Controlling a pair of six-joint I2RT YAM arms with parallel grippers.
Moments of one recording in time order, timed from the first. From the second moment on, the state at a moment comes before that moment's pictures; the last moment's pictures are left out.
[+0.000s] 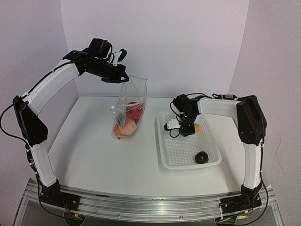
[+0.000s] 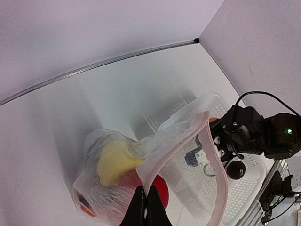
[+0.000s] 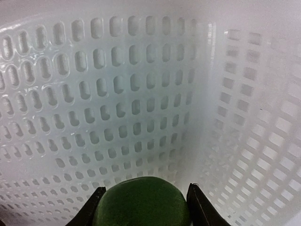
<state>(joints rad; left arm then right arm) -0.57 1.85 2.11 -0.89 0.22 -0.21 0.60 2.09 1.61 -0.79 0.23 -1.05</state>
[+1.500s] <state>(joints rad) -0.57 1.86 2.11 -0.88 0.28 -0.24 0.86 2.02 1.89 -0.18 0.07 0.56</state>
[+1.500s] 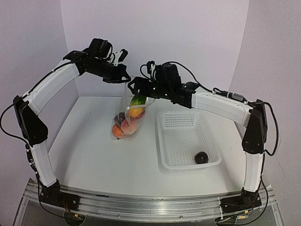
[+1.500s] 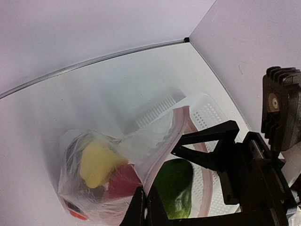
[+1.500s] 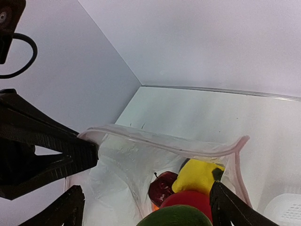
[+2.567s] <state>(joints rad) -0.56 1.87 2.11 -0.88 0.27 -0.26 0.71 1.85 1.70 -1.36 0.23 0.79</state>
